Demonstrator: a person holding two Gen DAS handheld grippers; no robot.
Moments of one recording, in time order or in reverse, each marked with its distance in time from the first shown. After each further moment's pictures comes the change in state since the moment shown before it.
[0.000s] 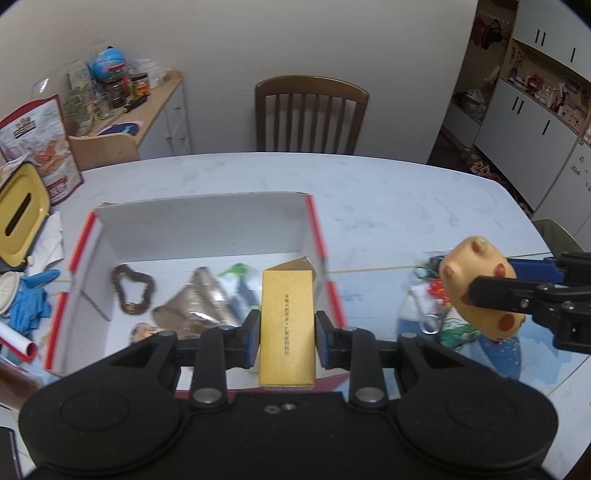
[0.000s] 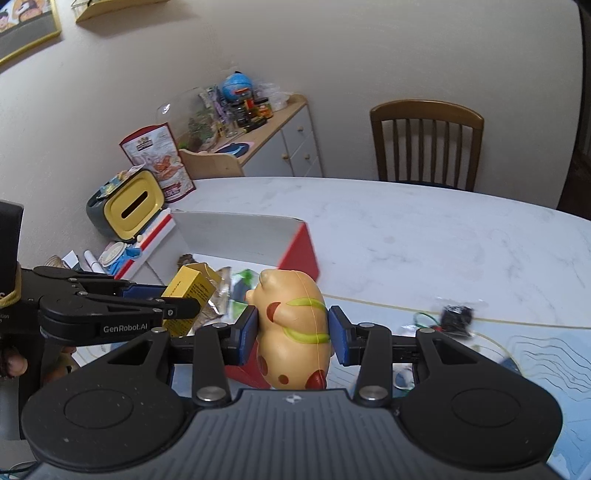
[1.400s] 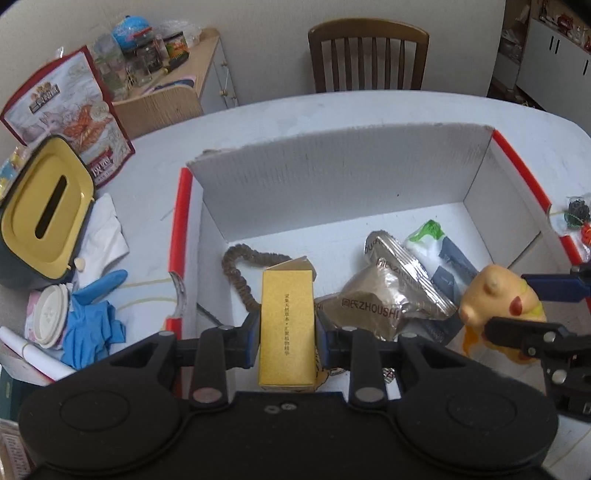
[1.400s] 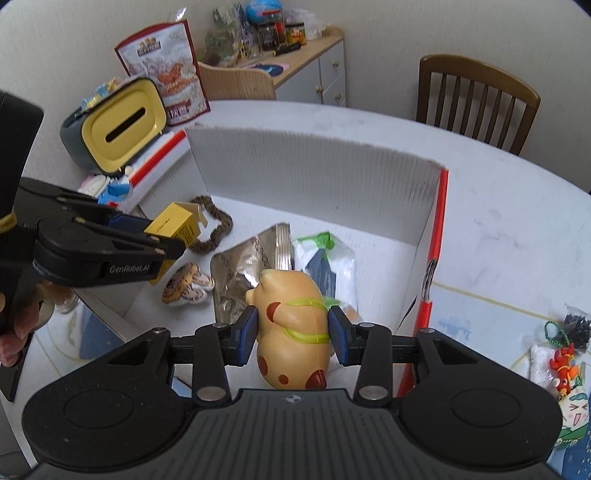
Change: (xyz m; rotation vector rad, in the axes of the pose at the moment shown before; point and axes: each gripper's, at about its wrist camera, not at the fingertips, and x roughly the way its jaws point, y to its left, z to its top) left arm 0.093 0.128 0.003 0.117 0.149 0.154; right arm 0.171 0.099 -0.014 -0.095 0.202 -0.064
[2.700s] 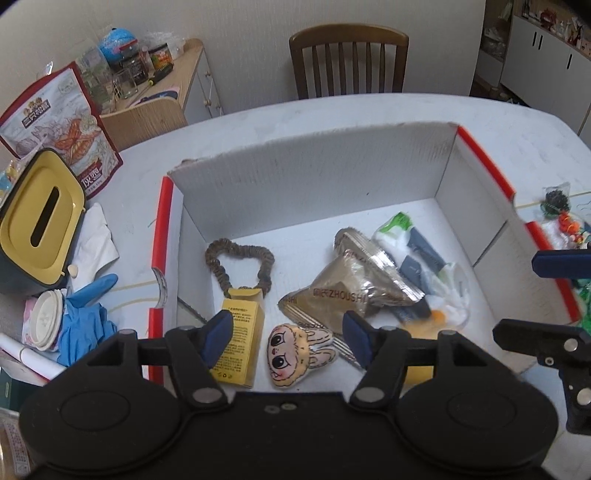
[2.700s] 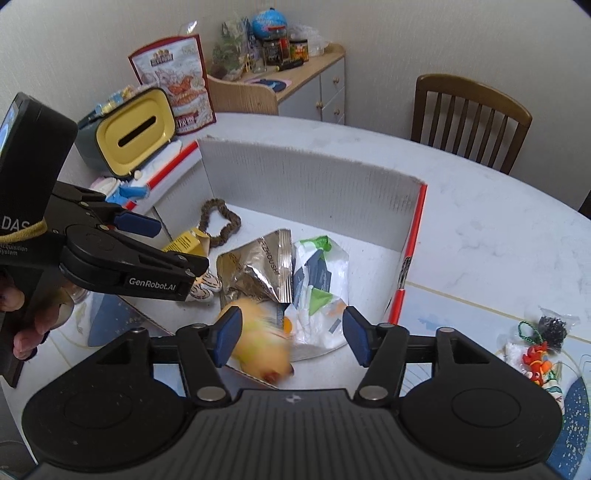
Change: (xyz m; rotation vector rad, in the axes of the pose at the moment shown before) left arm -0.023 -0.014 -0.006 0.034 -0.036 -0.031; right arm -0.049 0.003 -0.007 -0.027 -0.071 -0.016
